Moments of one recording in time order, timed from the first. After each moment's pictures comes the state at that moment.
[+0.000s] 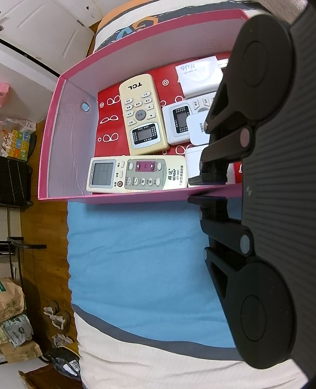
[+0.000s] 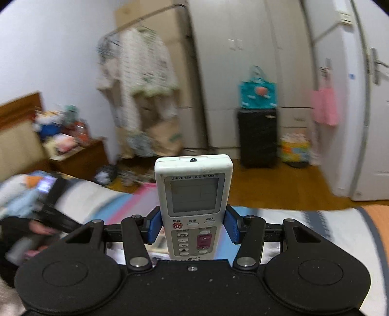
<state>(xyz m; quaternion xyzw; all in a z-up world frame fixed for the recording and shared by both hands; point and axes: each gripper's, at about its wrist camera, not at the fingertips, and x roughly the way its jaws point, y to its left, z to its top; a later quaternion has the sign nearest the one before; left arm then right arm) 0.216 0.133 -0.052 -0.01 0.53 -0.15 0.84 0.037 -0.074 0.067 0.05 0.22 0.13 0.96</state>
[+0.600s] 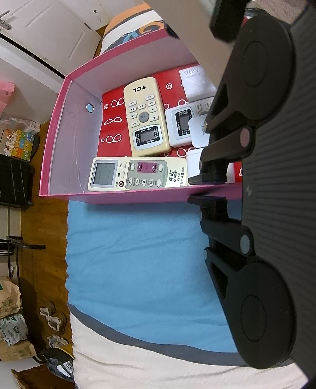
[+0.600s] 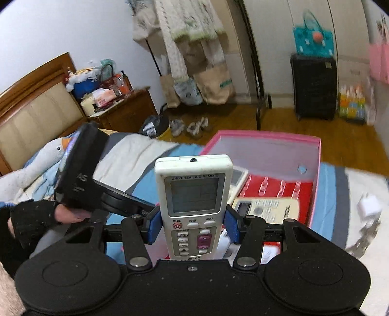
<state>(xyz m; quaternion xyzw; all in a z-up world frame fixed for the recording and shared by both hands) 0.216 0.142 -0.052 -0.03 0.53 -0.16 0.83 0.112 0.010 0.013 0.09 0.37 0.21 0.90</state>
